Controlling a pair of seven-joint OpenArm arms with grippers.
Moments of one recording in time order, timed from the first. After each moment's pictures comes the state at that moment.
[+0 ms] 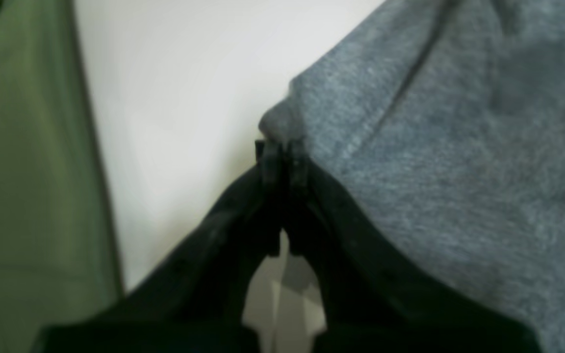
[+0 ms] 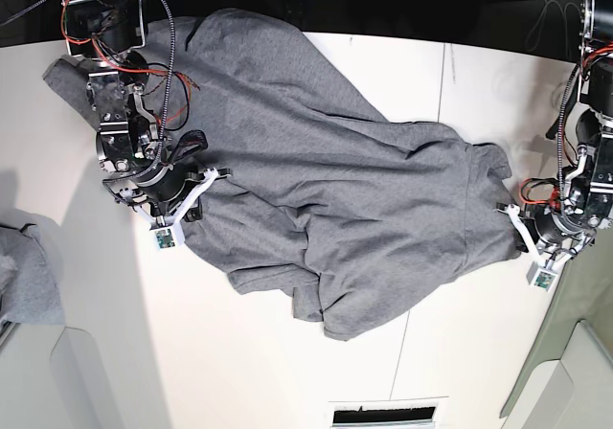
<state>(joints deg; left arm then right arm) -16.1 -33.2 8.6 58.4 -15.9 -15.8 26.4 7.6 6.4 -5.9 59.1 2.4 14.8 -23.0</state>
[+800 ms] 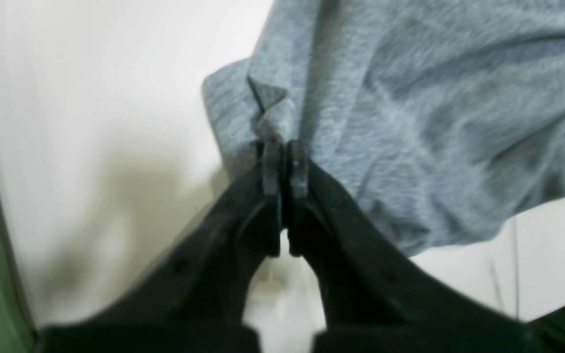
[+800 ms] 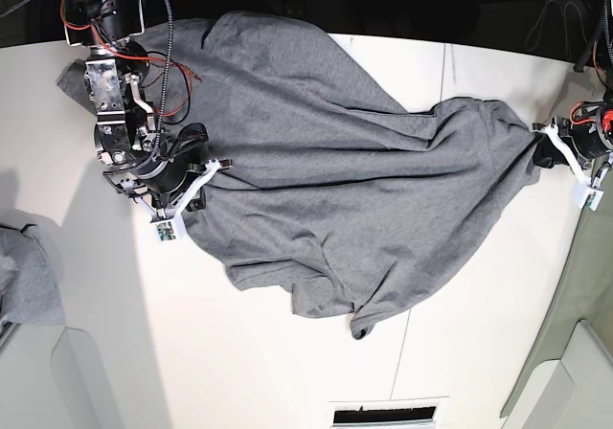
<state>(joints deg) 9.4 -37.8 -10.7 72.4 -37.7 -27.7 38.9 5.8 6.7 -5.9 67.3 7.4 14.6 -28.9</state>
